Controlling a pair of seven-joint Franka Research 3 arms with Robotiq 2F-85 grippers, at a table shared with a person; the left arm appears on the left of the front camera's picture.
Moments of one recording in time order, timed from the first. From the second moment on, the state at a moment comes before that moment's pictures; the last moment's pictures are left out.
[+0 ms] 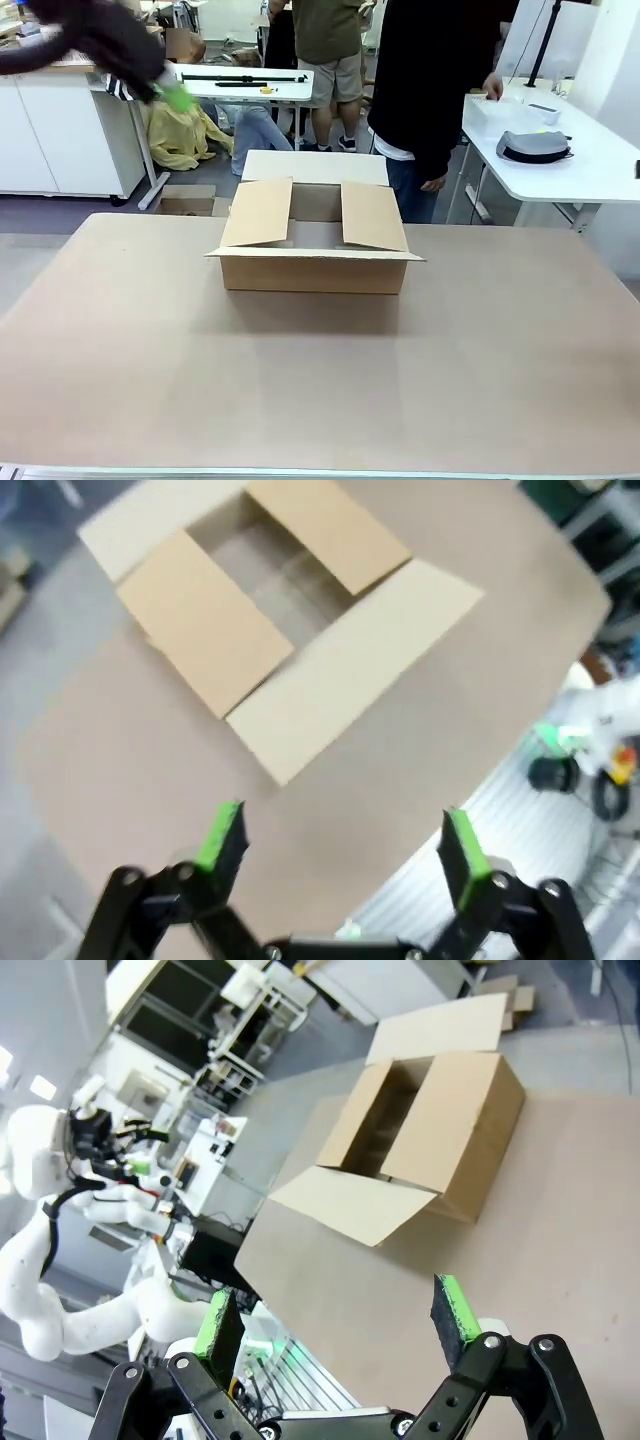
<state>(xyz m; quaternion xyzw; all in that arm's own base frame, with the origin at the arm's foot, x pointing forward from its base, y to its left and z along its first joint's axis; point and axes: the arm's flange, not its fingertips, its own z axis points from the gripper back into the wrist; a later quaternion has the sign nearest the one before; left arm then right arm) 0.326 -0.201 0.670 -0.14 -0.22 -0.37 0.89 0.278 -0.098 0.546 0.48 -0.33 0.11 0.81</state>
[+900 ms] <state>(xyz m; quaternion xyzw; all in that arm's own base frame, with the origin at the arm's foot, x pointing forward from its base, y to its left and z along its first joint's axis) 0.348 -0.328 0.629 -0.08 -0.13 -0.36 0.92 0.277 -0.098 0.545 0.48 -0.33 0.11 0.81</state>
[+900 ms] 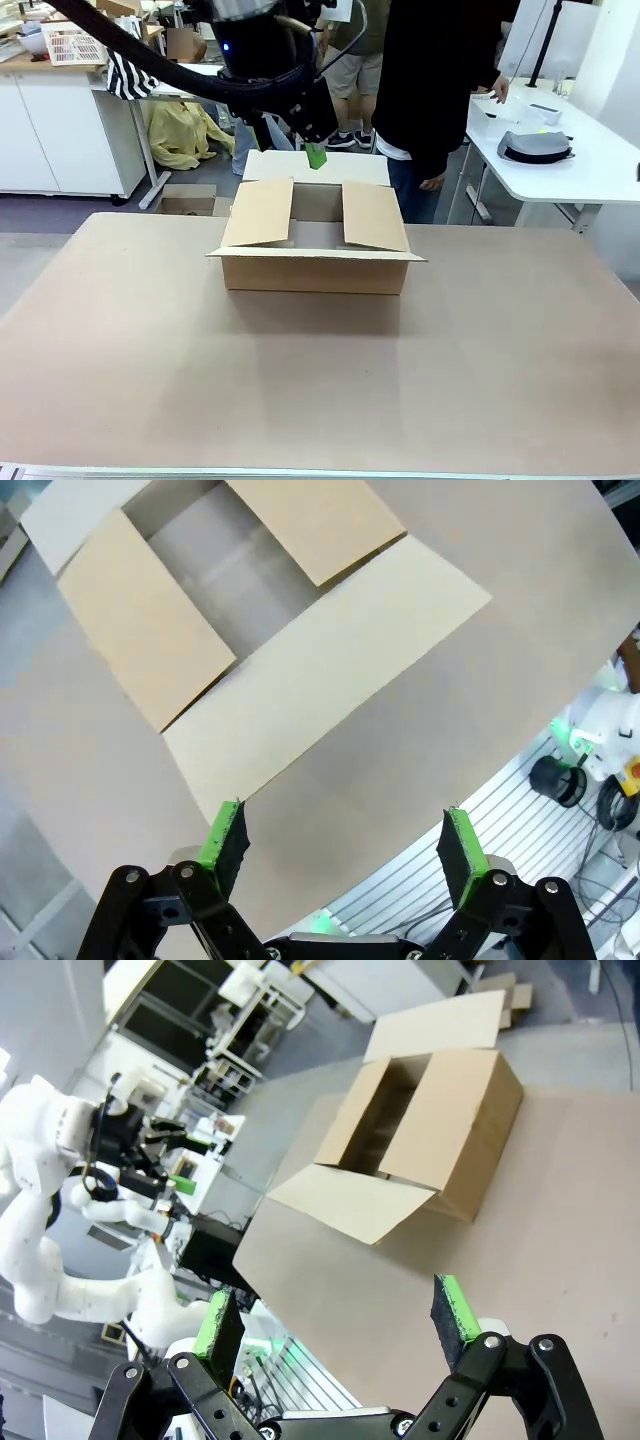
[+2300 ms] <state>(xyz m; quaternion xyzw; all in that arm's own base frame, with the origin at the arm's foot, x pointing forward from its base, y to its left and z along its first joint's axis) 0.584 -0.358 0.486 0.02 0.01 -0.08 1.00 0.279 -0.098 0.545 0.48 -0.33 0.11 0.81</state>
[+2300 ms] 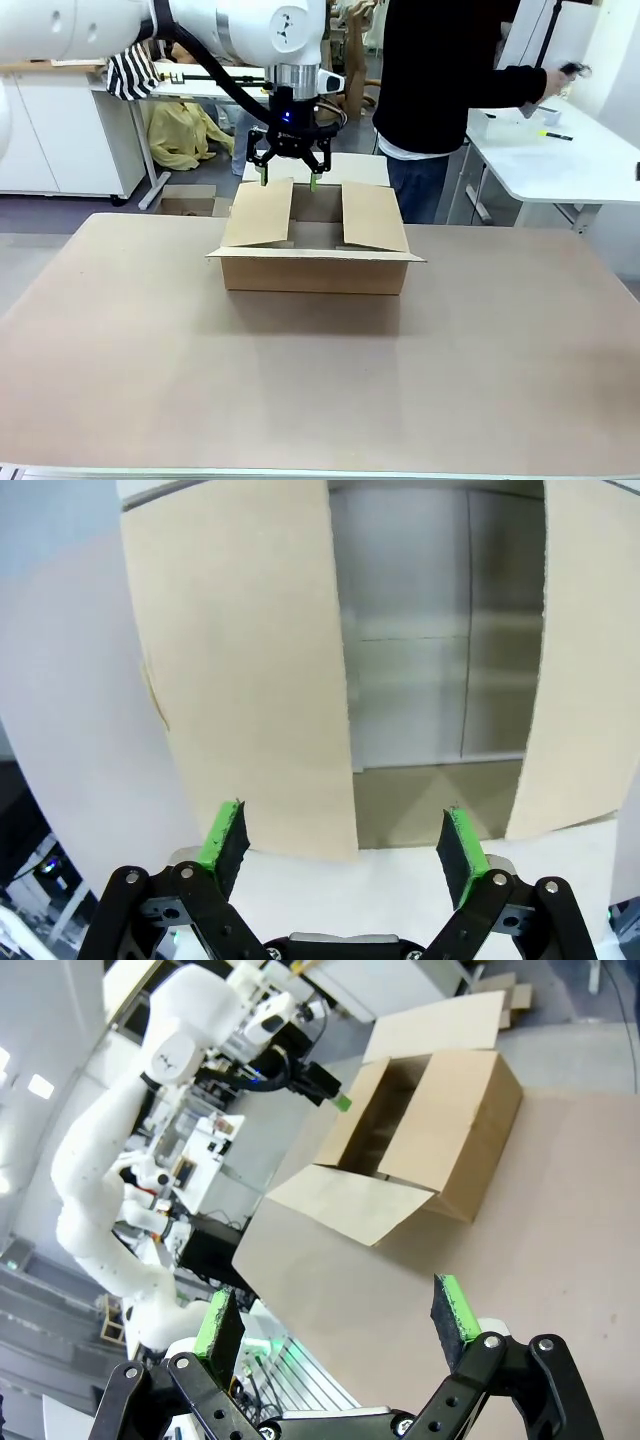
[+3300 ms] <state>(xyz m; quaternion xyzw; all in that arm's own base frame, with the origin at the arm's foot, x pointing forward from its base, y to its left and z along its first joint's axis) 0.615 -0.388 0.407 0.12 -0.12 -0.02 0.99 0.278 -0.099 0.545 0.48 -0.33 0.11 0.81</state>
